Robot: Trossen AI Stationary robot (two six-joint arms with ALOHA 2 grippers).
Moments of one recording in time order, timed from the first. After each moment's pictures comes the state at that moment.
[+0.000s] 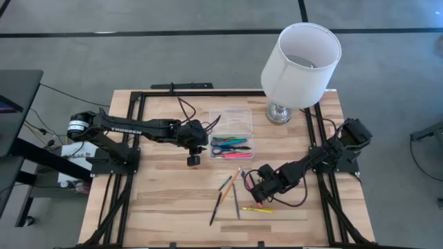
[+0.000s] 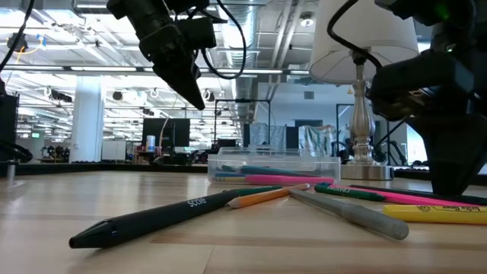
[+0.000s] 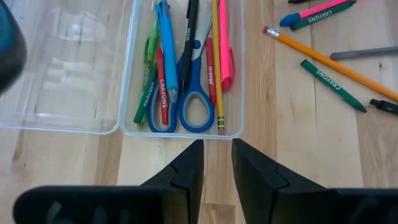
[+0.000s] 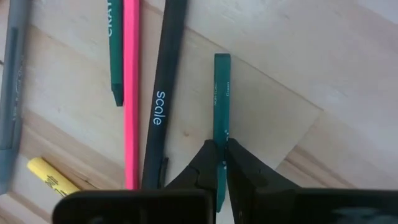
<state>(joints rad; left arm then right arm) 0.06 1.46 1.01 -0.48 -0.04 0.03 0.49 1.71 0.87 -0.56 0.04 1.48</state>
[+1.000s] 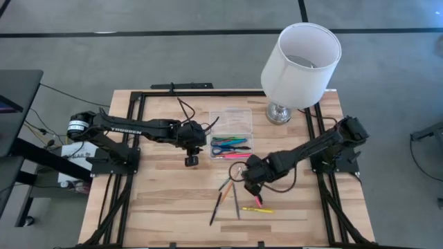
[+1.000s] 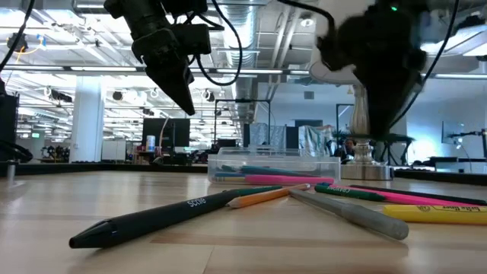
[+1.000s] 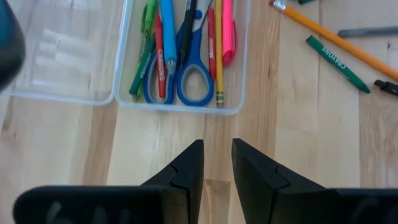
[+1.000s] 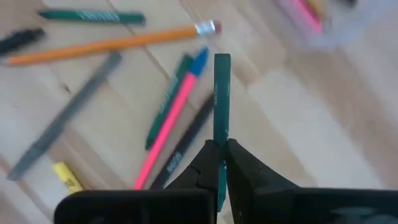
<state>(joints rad) 0.06 1.46 1.01 -0.56 -0.04 -0.02 0.35 1.71 1.18 -0.89 0.14 0.95</state>
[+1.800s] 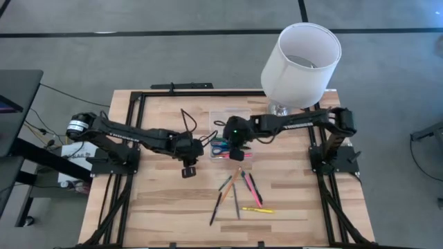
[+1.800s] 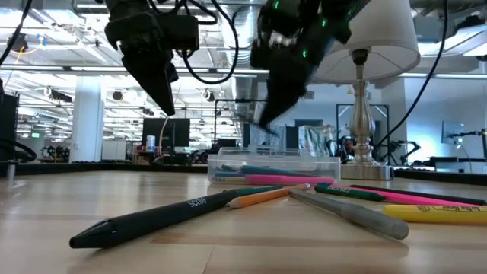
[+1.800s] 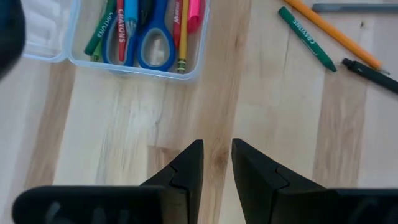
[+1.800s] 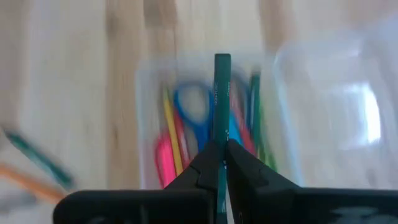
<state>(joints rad) -0.10 1.46 1.01 -0.65 -0.11 -0.24 -0.10 1.77 1.23 -0.46 -0.02 -0.07</state>
